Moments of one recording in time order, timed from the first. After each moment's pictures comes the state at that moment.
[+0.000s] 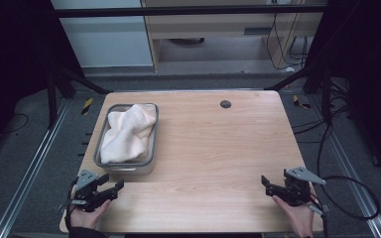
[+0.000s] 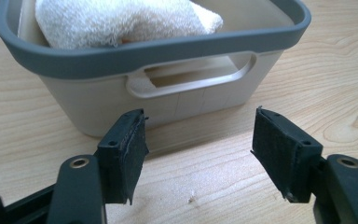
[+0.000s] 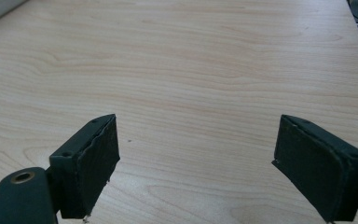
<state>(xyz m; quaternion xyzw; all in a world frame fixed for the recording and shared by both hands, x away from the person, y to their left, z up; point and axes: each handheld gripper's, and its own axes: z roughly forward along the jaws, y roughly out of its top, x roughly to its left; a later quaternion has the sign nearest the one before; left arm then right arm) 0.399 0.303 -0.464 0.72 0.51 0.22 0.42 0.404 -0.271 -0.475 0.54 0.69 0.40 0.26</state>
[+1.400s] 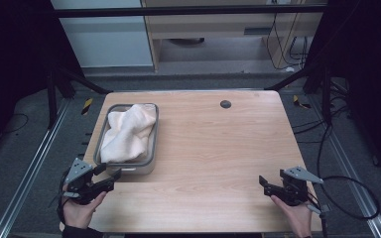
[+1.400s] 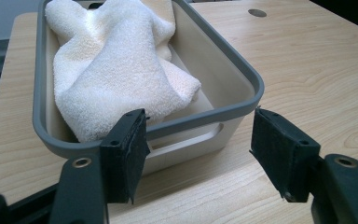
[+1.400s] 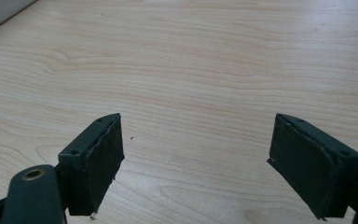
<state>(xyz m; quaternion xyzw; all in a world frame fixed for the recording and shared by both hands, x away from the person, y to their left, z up) 0.401 0.298 -0.412 0.72 0.48 0.24 0.44 0.405 -0.267 -0.476 0.54 0.69 0.41 0.25</state>
